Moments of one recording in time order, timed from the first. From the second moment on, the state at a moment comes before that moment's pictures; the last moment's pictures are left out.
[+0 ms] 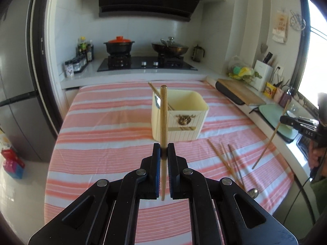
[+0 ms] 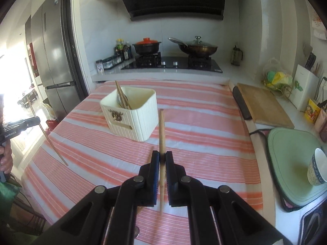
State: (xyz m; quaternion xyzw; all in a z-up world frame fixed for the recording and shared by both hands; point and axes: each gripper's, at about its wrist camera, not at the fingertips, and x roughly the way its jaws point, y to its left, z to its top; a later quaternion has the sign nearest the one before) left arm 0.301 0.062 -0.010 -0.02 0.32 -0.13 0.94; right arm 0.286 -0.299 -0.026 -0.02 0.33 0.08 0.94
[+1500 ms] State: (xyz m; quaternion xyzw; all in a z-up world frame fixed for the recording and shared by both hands) left arm 0.534 0.000 -0.041 -0.06 0.40 -0.11 0.91; right arm 0.547 -0.191 -0.060 0.01 0.40 0.15 0.90
